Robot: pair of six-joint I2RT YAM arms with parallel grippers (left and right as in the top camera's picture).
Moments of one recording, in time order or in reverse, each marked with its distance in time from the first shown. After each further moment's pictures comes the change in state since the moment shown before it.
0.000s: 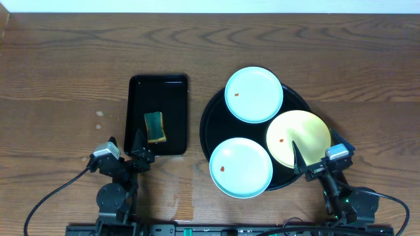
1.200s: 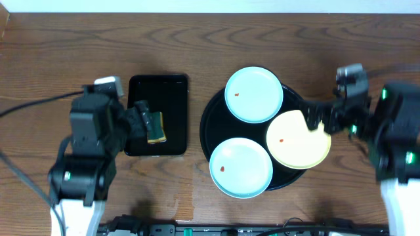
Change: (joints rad) left arm 0.000 0.930 1.022 -0.711 0.180 0.137; right arm 0.000 1.054 1.129 -0.743 -0.112 -0.005
